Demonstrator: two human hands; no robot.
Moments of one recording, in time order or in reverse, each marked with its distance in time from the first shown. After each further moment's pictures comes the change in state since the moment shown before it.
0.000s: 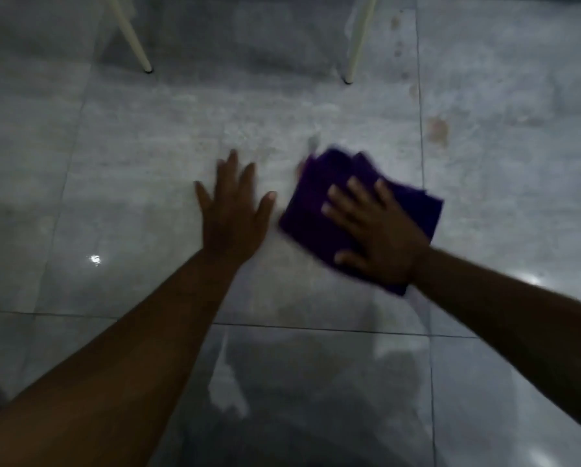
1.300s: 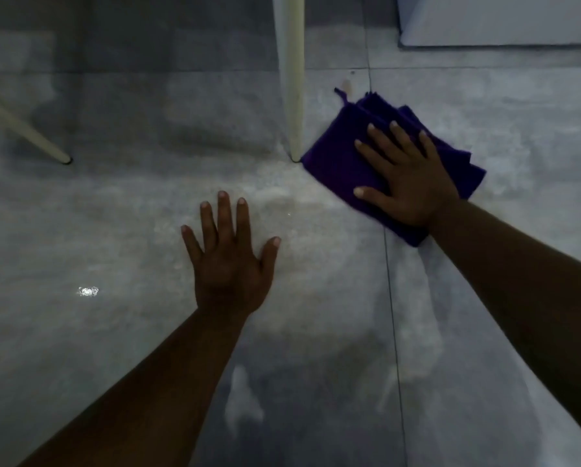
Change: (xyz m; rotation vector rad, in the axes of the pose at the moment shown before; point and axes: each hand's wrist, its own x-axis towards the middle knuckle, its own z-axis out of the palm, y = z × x) left_hand 0.096 0.106 0.061 0.198 -0.116 -0.003; right_hand 0.040 0.237 -0.014 0.113 0.019 0.395
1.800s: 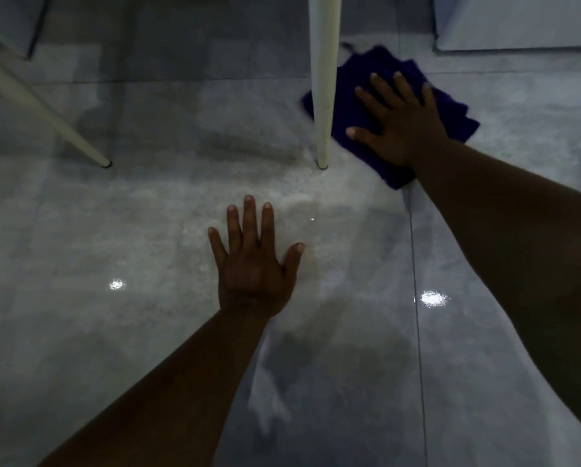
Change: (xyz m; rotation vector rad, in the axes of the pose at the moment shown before) left_hand 0.012 -0.018 0.002 0.021 -0.026 -0.035; right_hand 0.133 -0.018 -0.018 0.084 -0.002 0.051
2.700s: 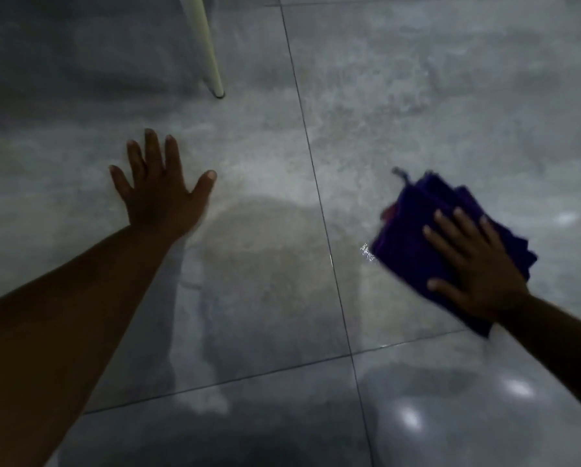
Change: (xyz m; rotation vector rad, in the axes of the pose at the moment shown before) left_hand 0.019 0.001 -0.011 0.002 -0.095 -0.005; right_hand -0.422 0.081 0.075 -0.047 -0.090 0.073
